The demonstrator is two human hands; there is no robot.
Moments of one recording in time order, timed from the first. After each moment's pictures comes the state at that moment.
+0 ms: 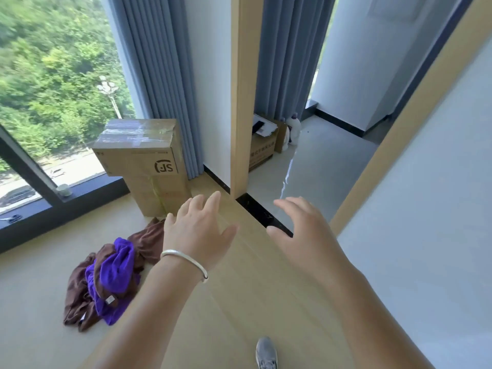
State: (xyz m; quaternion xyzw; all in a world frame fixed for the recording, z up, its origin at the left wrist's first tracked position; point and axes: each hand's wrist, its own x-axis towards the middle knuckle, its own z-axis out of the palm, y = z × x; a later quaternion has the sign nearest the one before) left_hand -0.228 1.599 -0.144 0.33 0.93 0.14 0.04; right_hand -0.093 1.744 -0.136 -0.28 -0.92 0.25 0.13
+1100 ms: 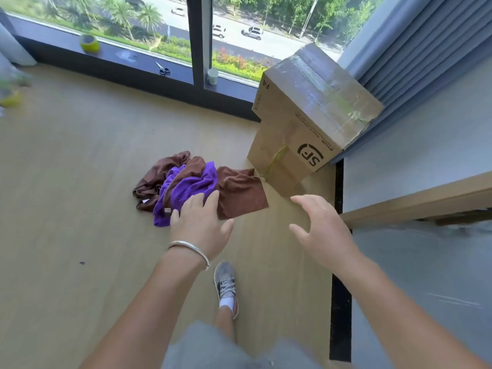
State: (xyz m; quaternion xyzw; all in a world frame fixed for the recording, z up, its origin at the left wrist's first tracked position) left_hand -0.597 1.520 -0.349 -0.15 0.96 0.19 0.14; right_hand -0.636 1.748 -0.295 0.10 -0.96 0.18 -0.17
